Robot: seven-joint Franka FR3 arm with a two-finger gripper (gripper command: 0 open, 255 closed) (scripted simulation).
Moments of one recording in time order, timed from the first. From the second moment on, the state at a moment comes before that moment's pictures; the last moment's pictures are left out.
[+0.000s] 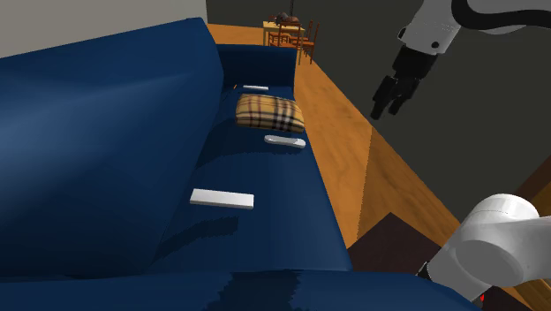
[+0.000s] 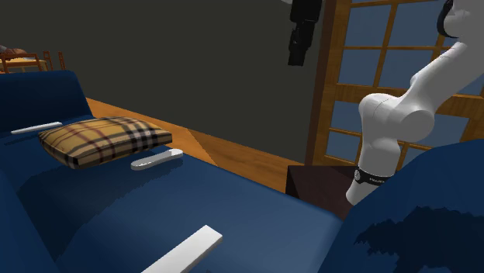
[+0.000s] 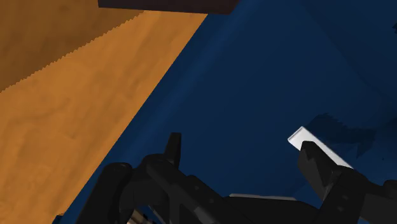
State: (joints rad) arm 0.02 -0.82 -0.02 -2.28 0.06 1.58 0.01
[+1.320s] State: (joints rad) arm 0.16 -0.31 0.10 -2.23 0.10 2.04 -0.12
